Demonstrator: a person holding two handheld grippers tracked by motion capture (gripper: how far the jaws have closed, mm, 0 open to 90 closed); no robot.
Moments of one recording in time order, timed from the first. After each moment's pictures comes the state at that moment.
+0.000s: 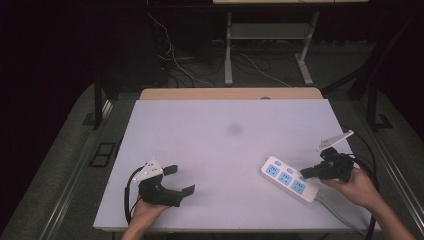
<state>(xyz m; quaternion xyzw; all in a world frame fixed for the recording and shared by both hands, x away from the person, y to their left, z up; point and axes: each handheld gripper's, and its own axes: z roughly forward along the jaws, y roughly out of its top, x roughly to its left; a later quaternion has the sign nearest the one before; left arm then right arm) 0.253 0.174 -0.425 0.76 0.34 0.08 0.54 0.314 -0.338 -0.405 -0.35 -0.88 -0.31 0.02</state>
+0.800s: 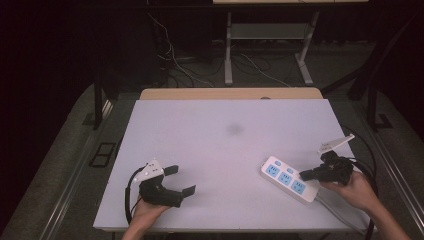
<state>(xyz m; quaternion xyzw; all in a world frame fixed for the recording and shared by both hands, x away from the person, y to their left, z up) 0.252 0.172 -0.425 0.76 0.34 0.08 0.54 0.310 -0.342 -0.416 -0.35 -0.87 -0.33 0.03</state>
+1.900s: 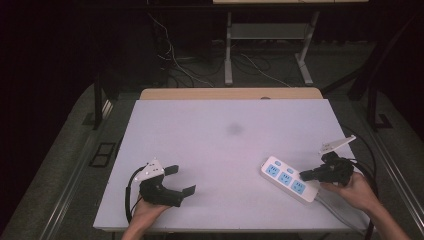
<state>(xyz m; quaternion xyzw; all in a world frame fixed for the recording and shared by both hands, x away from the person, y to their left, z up) 0.254 0.173 -0.426 0.77 0.34 0.08 0.54 0.308 -0.343 -0.418 -0.36 -0.87 -0.34 0.03</state>
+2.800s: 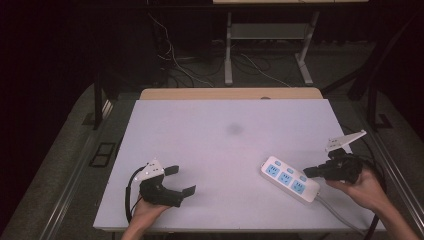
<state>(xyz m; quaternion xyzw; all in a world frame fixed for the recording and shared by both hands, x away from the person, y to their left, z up) 0.254 0.172 -0.426 0.77 0.34 0.08 0.54 0.296 -0.341 -0.379 -0.34 -0.88 -0.35 0.01</state>
